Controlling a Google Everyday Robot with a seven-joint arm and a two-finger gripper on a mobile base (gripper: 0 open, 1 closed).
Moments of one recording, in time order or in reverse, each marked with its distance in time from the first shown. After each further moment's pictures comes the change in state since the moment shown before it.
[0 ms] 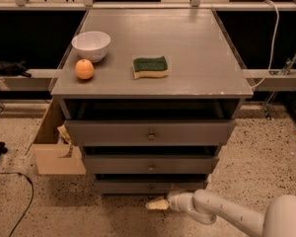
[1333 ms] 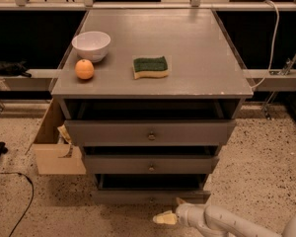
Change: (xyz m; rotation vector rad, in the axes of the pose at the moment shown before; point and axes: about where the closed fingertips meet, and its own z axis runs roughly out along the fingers) arm 0.061 0.014 -0.042 -0.041 0.014 0.099
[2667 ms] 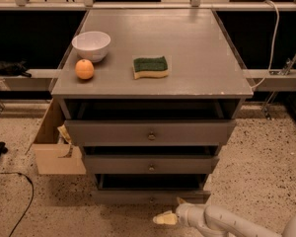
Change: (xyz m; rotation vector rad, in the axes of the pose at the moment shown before) arm 0.000 -0.001 0.000 0.002 0.000 -0.001
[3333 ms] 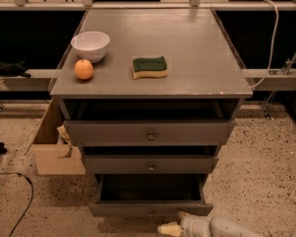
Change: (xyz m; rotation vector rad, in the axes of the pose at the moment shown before) arm 0.054 0.005 -0.017 -0.013 0.038 0.072
